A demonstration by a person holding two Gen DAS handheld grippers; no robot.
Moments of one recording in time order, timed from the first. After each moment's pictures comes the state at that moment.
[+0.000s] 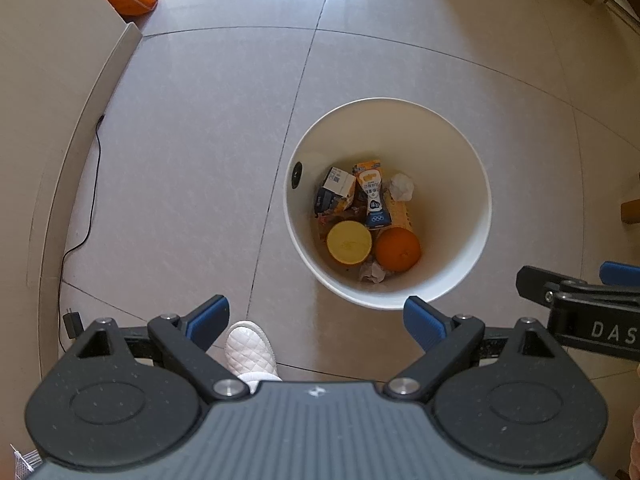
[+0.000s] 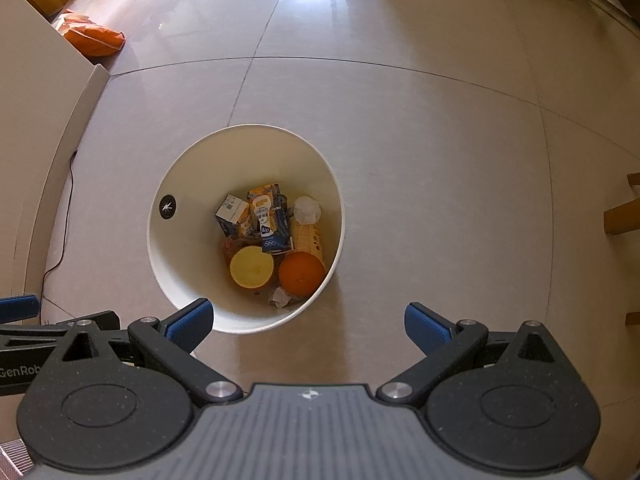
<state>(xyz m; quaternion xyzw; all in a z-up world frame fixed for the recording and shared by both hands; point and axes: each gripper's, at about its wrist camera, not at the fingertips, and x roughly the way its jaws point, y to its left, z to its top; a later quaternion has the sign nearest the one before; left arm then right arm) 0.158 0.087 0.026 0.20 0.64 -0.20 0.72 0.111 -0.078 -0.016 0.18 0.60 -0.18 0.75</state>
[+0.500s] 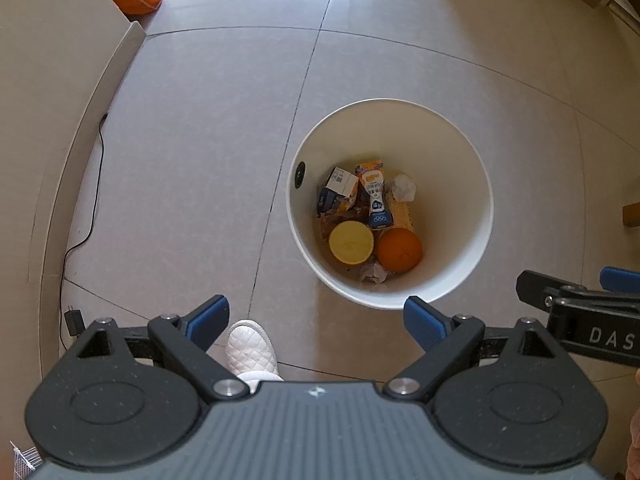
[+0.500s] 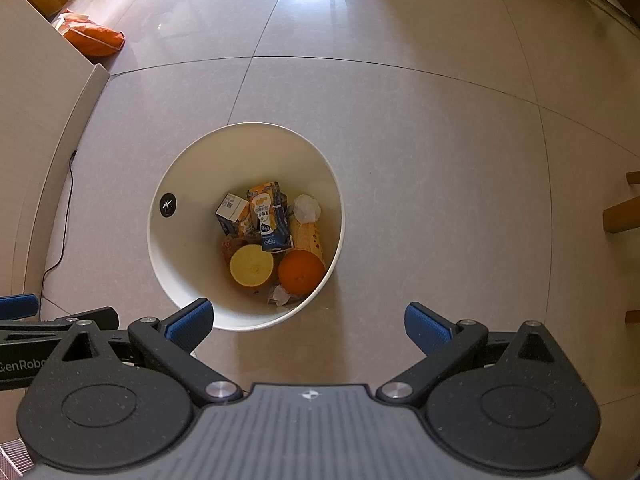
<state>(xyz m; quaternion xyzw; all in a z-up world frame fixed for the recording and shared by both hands) 0.156 0.087 0.028 0.20 0.64 -0.19 0.72 0.110 -0.079 -0.016 0.18 0.60 -0.18 0.75</state>
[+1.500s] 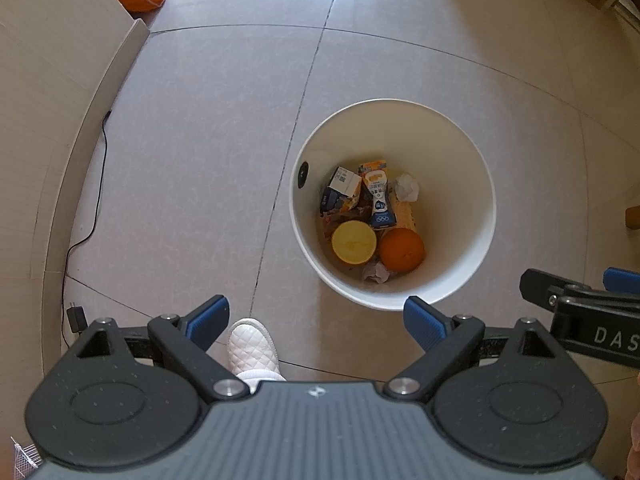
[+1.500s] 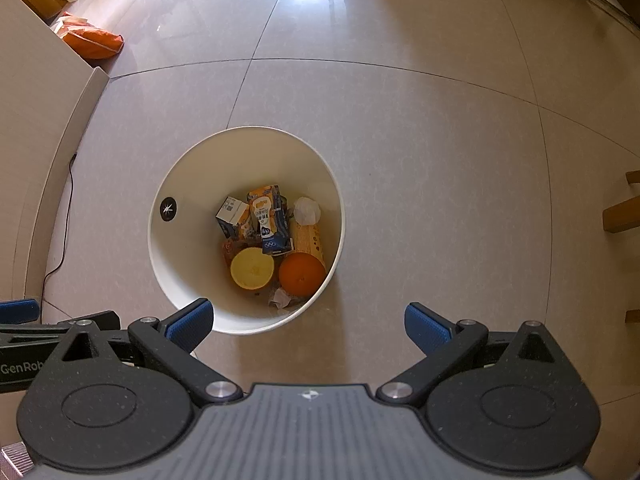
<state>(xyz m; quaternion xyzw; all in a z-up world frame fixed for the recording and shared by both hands) 0.157 0.086 0.028 0.20 0.64 -0.18 0.72 0.108 -0.080 -0.015 0.18 0.60 -0.18 0.76</state>
